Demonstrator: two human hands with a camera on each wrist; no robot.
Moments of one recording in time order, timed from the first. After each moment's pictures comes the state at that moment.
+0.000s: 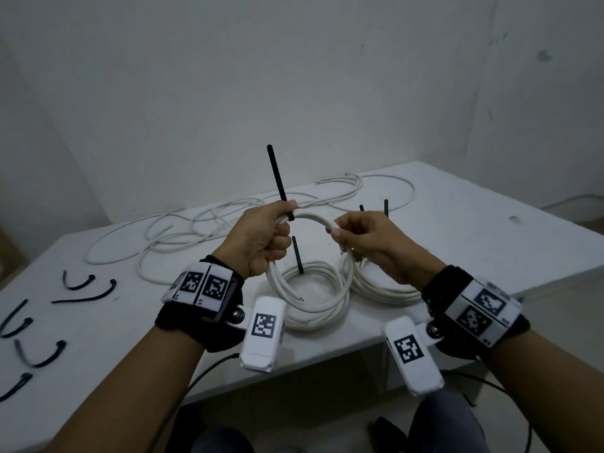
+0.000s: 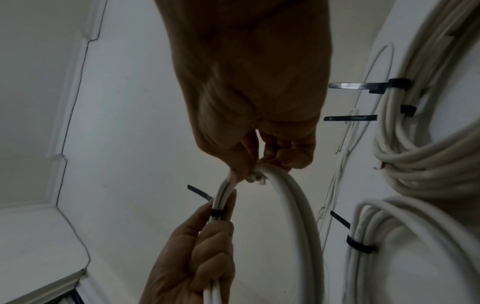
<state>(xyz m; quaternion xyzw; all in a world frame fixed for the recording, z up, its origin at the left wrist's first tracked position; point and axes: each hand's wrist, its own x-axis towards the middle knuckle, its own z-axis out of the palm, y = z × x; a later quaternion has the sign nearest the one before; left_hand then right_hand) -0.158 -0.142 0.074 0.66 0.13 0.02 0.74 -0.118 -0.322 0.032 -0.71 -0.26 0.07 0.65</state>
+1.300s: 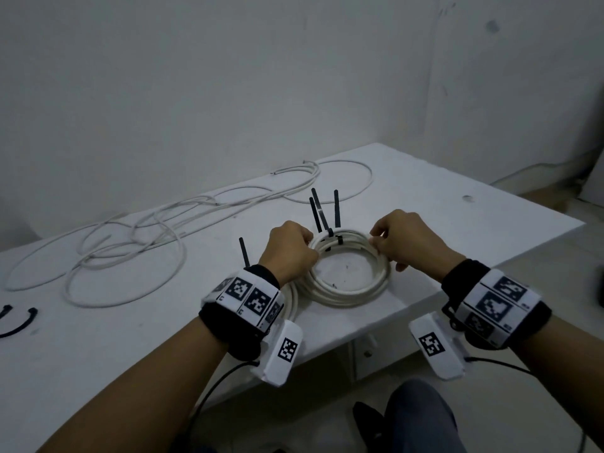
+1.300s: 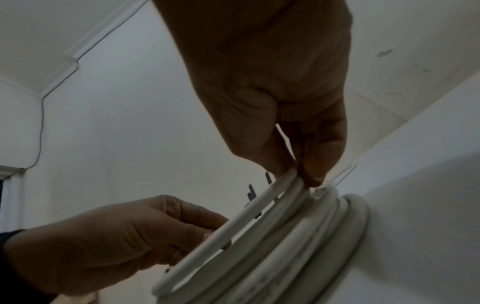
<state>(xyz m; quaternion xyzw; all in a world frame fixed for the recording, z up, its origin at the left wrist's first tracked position) -0.094 -0.237 0.013 0.94 0.03 0.03 0.33 -0.072 -0.426 0.002 -0.94 -0.08 -0.01 0.33</state>
